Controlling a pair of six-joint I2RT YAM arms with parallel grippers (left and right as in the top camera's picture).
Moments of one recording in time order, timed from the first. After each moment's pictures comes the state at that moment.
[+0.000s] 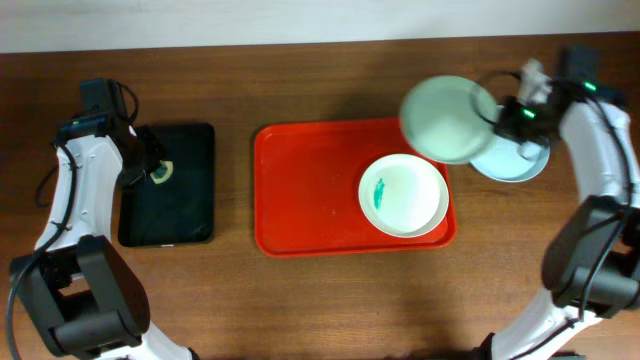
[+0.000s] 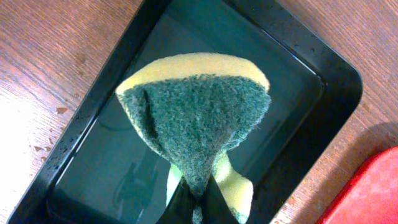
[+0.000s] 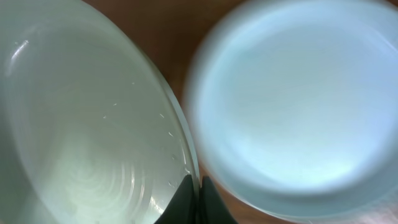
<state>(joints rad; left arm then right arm) 0.22 1.83 1.47 -0.89 0.00 -0.43 -0.34 1.95 1.59 -0.87 -0.34 0.06</state>
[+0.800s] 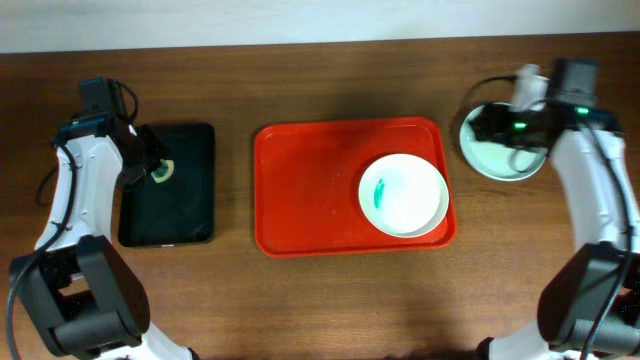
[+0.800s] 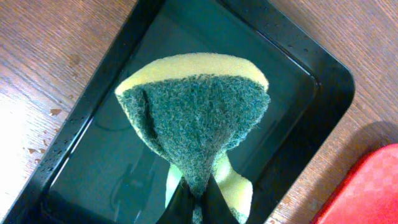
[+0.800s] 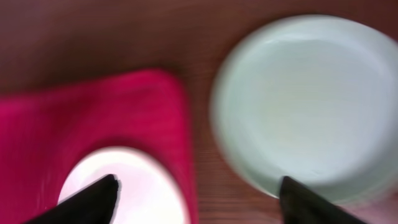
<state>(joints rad) 0.22 1.83 1.47 -0.89 0.01 -0.43 -0.18 1.73 1.43 -0.76 -0.29 -0.03</state>
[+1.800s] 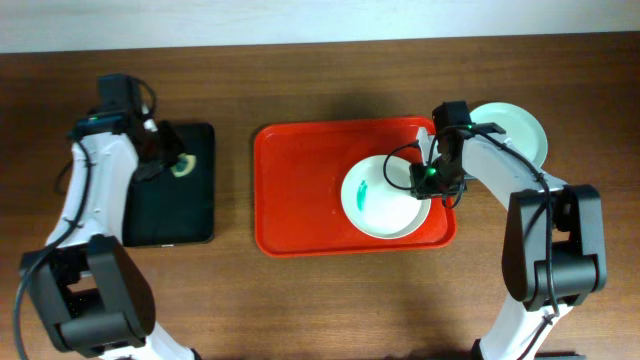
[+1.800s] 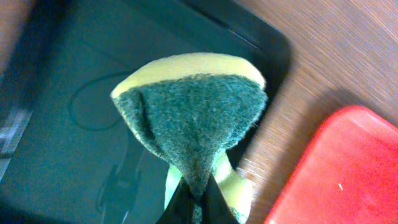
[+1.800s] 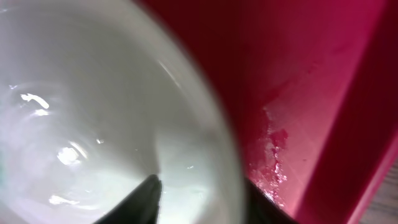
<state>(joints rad) 0.16 1.83 1.47 -0.87 0.09 -0.42 0.08 1.96 1.27 -0.79 -0.18 -0.04</state>
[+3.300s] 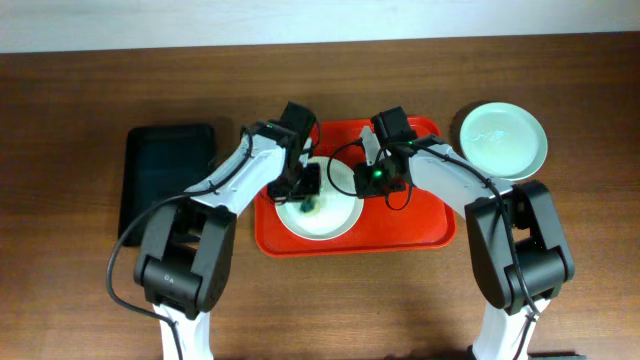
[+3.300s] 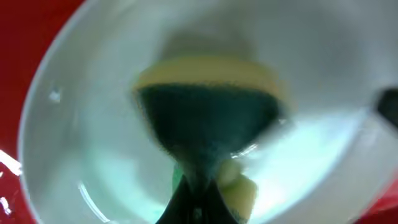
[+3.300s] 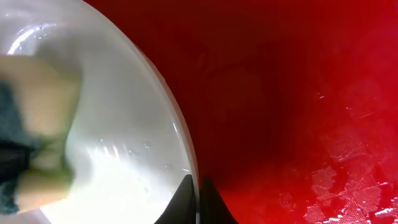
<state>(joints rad) -0.43 2.07 1.50 -0.89 0.20 -0.38 0.32 1.99 1.26 -0.54 -0.33 0.18</state>
